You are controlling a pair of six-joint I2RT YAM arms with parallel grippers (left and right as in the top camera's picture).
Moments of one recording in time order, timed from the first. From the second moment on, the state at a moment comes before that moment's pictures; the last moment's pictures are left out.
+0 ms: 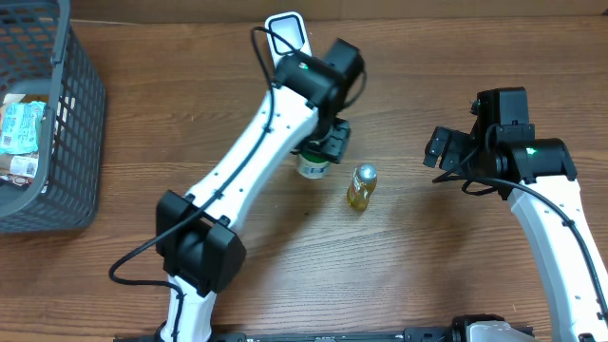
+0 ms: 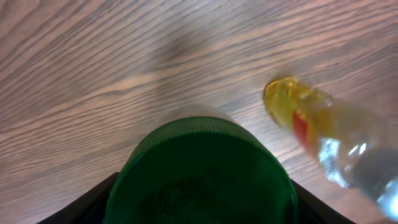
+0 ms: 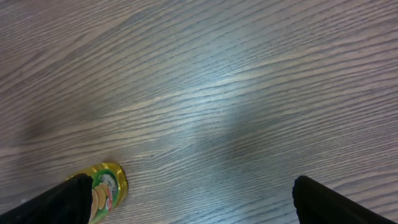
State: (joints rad) left arm -0.62 2.09 2.10 -1.46 -0.02 -0.29; right arm 0.05 1.36 1.19 -0.97 0.02 0.36
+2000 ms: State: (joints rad) left arm -0.63 2.12 1.73 -0.99 -0.06 -0.23; right arm 0.05 1.36 1.19 -0.97 0.02 0.36
